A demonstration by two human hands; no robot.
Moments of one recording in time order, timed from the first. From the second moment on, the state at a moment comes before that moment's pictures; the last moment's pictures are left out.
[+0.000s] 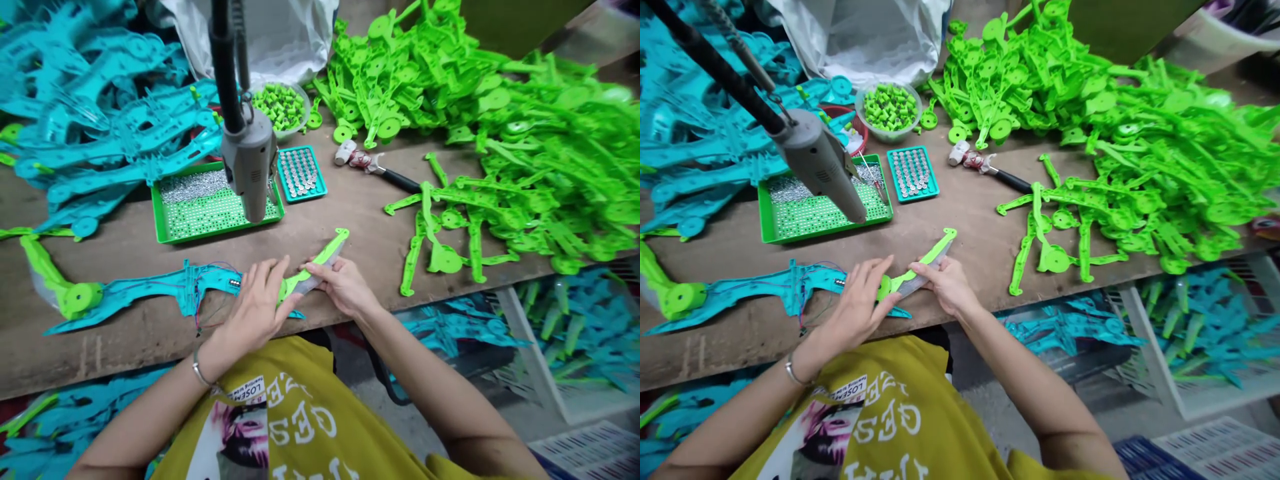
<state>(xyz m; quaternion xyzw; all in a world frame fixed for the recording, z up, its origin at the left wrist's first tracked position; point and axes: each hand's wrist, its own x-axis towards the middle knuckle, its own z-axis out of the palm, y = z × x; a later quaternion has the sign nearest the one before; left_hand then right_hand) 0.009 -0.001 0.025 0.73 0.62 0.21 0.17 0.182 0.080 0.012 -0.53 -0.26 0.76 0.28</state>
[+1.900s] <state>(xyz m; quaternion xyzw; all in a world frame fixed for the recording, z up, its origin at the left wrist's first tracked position) -0.057 0.105 0.017 0.66 0.33 -0.02 0.67 0.151 0.026 0.004 -0.52 -0.30 0.75 0.30</state>
